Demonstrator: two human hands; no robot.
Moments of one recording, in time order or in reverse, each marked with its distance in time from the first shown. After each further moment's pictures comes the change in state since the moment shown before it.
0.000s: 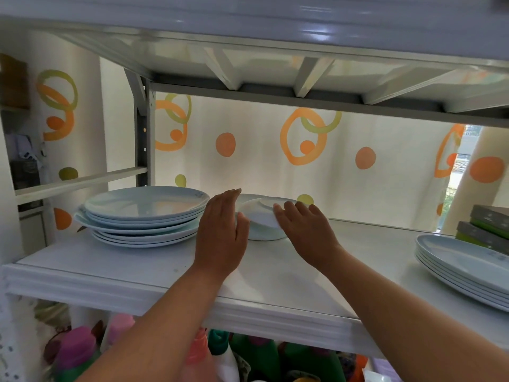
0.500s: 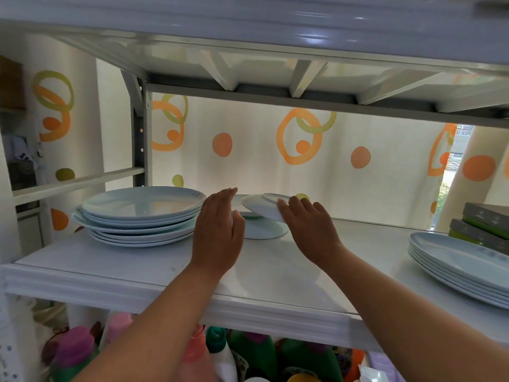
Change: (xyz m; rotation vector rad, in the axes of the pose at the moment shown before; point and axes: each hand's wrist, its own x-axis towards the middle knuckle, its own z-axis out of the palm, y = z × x) left_hand 0.000 0.002 -0.002 -0.009 -0.001 -0.017; right_hand -0.004 0.007 -0.009 0.007 -0.001 0.105
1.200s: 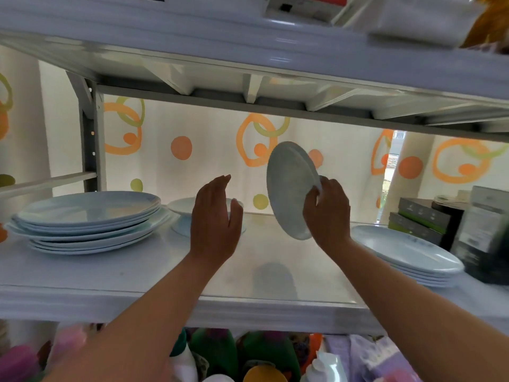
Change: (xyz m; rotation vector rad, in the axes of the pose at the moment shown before) left_hand 0.009 0.080 0.024 -0.178 0.056 0.005; right_hand -0.031 0.073 -0.058 0.537 0.247 0.752
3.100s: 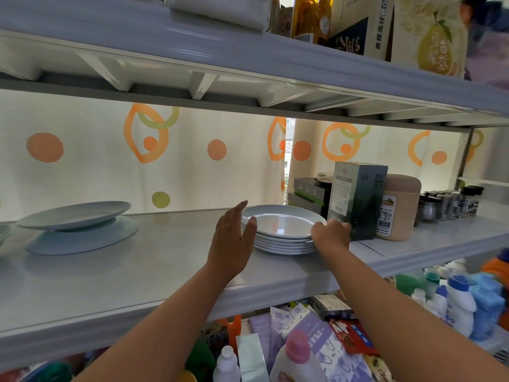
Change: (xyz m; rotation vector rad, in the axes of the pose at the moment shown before) left_hand -0.070 0.152 0.155 -0.347 -0.498 -0.016; right_hand -0.021 0.179 -0.144 -0.166 -0.156 0.899
